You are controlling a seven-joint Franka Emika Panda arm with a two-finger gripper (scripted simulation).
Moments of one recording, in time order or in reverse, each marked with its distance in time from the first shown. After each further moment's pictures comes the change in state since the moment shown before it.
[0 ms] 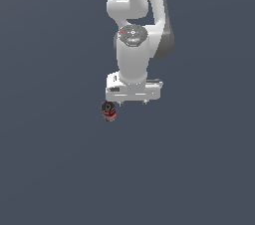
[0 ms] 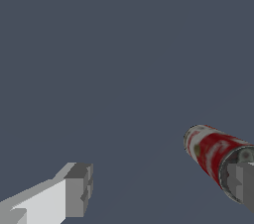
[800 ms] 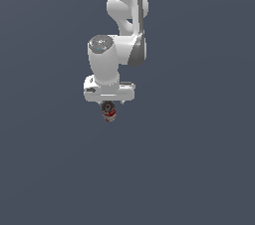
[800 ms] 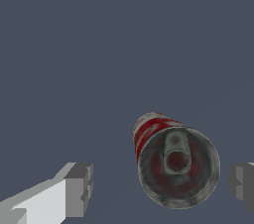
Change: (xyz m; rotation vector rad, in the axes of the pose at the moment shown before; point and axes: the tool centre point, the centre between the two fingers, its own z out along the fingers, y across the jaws) arm -0.031 0.094 0.039 -0.025 0.026 0.000
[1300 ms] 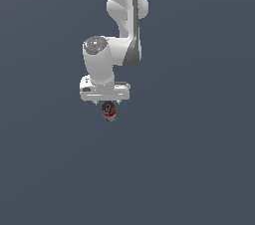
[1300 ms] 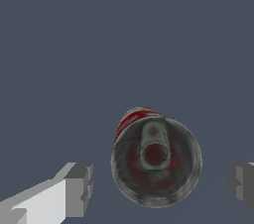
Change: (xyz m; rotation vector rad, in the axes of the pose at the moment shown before) arm -0.010 0.020 0.010 -0.007 0.006 0.000
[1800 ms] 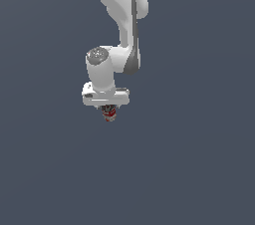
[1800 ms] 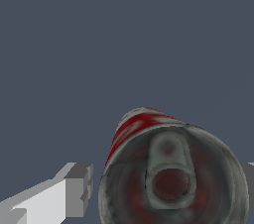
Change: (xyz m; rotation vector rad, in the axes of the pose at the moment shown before) arm -0.002 0.001 0.037 0.000 0.000 -0.001
